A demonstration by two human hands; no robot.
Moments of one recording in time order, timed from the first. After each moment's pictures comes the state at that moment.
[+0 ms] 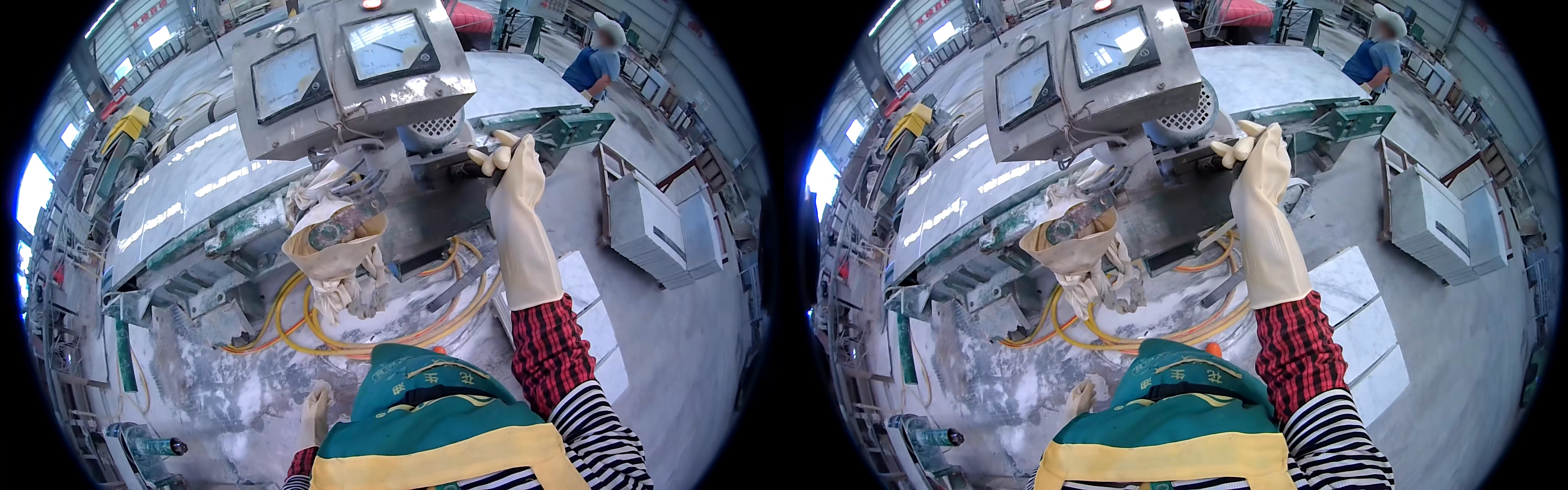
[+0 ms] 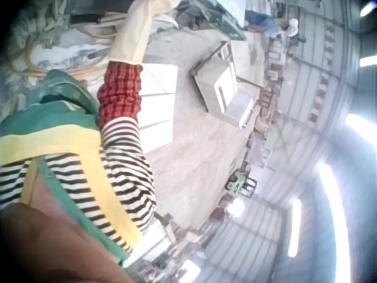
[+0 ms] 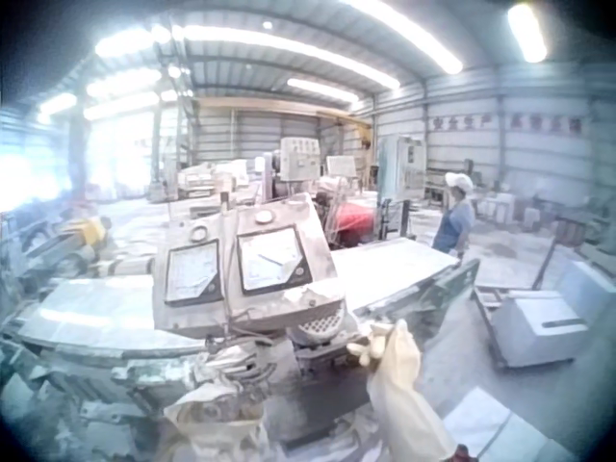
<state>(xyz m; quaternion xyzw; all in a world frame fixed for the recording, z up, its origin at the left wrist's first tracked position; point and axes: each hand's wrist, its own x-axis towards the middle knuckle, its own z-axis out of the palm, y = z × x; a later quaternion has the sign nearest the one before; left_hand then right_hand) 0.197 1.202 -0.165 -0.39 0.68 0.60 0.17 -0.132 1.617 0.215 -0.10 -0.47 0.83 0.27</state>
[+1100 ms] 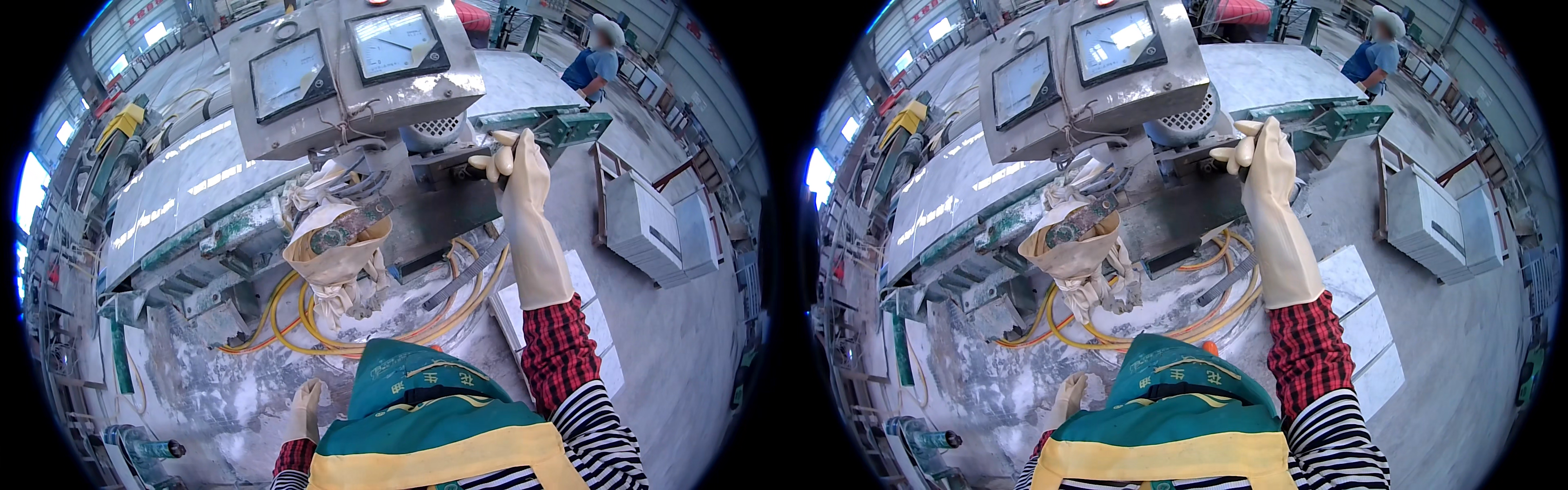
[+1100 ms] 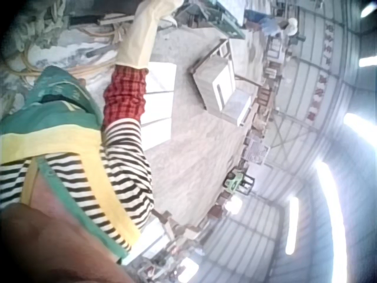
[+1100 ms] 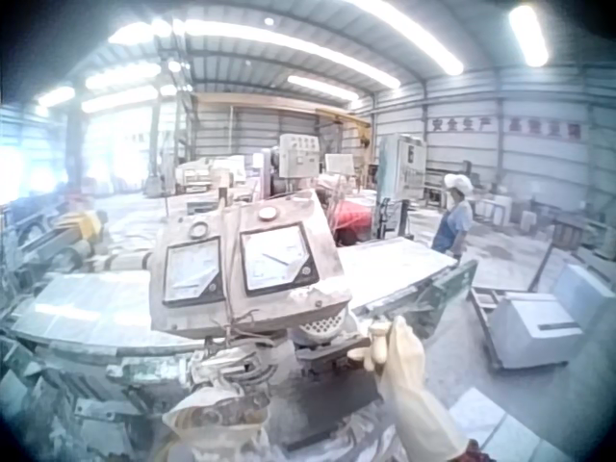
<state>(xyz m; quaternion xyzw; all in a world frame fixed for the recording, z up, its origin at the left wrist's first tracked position) 0.183 1.168 -0.174 -0.24 0.76 0.58 0.16 -0.127 1.623 0.218 -0.05 -0.56 0.80 0.20</state>
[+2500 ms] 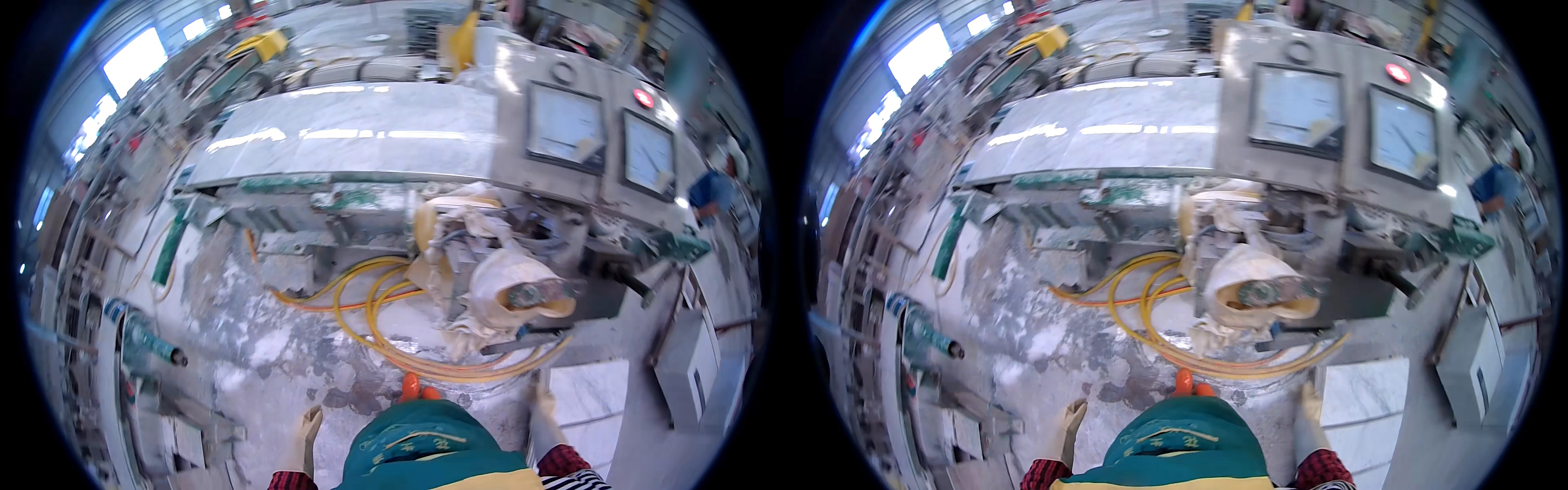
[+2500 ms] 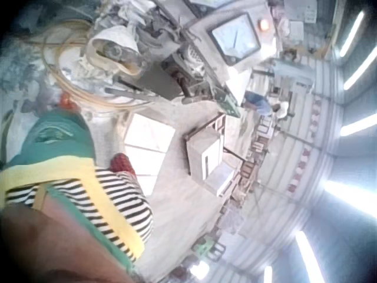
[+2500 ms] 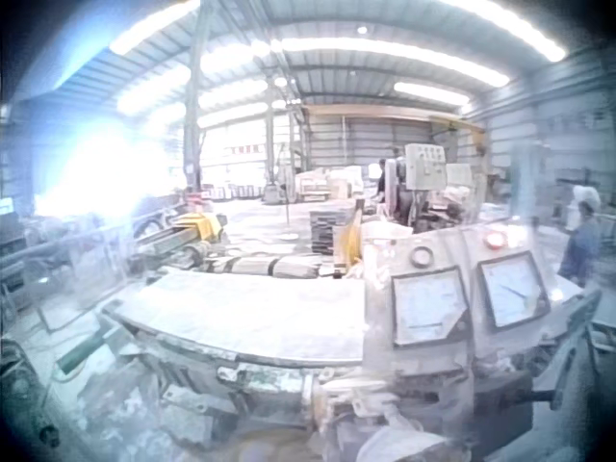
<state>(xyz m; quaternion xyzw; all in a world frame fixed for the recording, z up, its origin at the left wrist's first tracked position) 0.322 1.130 -0.172 -0.42 0.74 0.52 0.11 0.059 1.803 -0.270 -0.14 -0.96 0.22 -0.05</state>
